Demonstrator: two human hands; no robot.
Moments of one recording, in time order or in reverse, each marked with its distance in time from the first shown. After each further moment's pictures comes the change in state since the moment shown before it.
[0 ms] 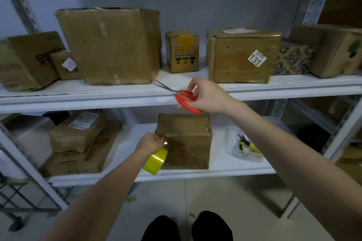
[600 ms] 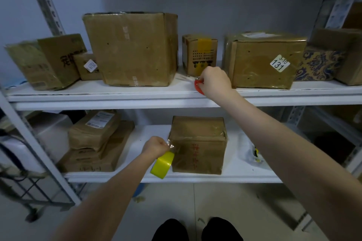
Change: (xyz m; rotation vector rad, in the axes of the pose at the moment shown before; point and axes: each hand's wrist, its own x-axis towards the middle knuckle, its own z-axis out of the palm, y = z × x) left_hand 0.001 -0.021 -0.018 -0.070 -0.040 -0.002; right_hand 0.074 -0.009 0.015 -0.354 0.273 0.114
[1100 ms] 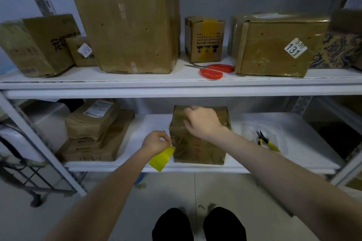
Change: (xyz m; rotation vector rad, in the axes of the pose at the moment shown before) left_hand 0.004 -0.021 0.010 -0.061 0.015 0.122; right_hand -0.078 0.000 0.102 -0.182 -0.215 -0.335
